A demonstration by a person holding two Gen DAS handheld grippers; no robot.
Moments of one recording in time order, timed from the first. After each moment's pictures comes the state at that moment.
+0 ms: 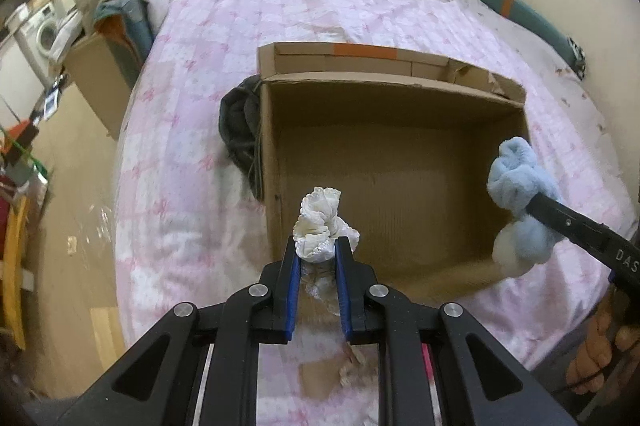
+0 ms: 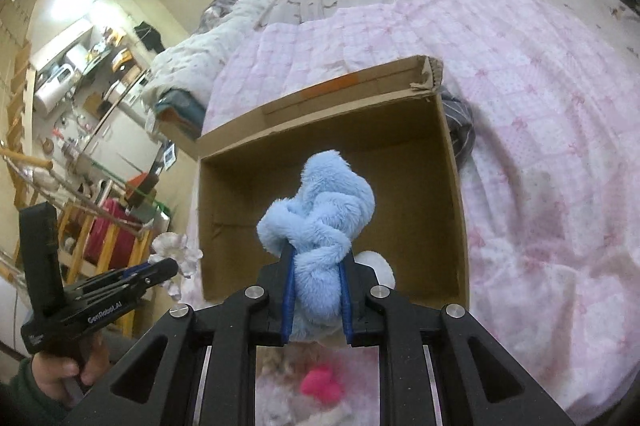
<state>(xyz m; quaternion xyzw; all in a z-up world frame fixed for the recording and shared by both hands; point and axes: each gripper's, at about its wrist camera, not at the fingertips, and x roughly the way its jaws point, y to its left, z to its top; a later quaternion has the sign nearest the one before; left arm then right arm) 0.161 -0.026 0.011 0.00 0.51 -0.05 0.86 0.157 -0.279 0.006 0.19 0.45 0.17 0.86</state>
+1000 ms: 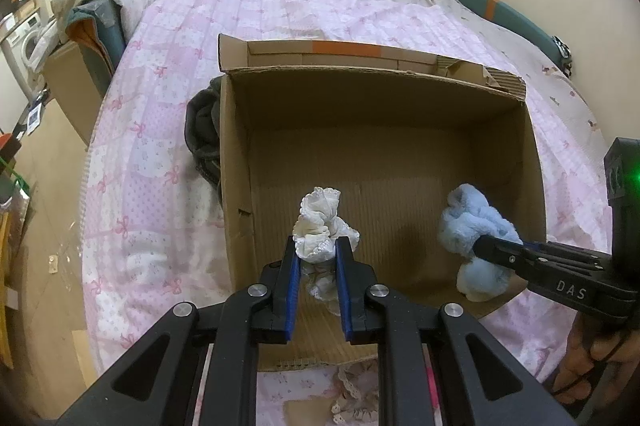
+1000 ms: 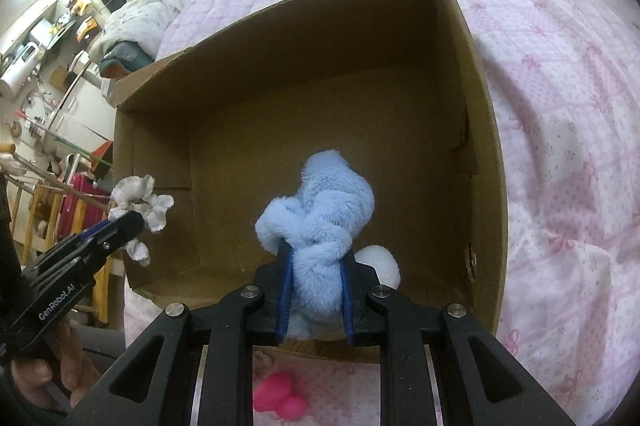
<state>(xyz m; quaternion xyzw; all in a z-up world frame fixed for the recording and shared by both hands) 0.175 -0.040 -0.024 -0.01 0.48 -0.08 0.87 0.181 -0.261 -0.064 0.15 0.53 0.13 0.82</state>
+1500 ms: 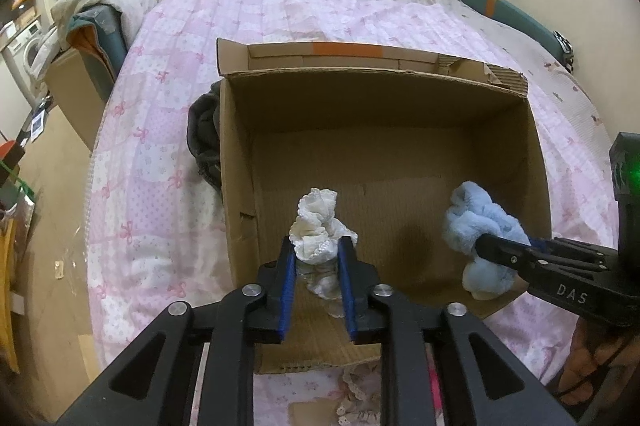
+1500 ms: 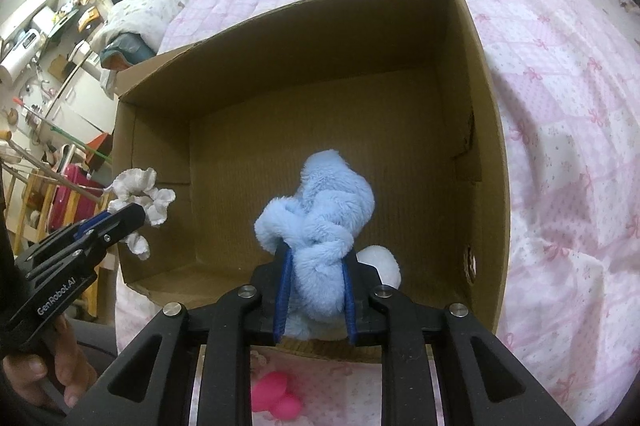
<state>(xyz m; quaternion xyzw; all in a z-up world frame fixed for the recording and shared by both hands) 0.174 -0.043 -0.022 0.00 0.48 -0.08 0.88 0.183 -0.249 -0.061 0.13 0.53 0.13 0.83</state>
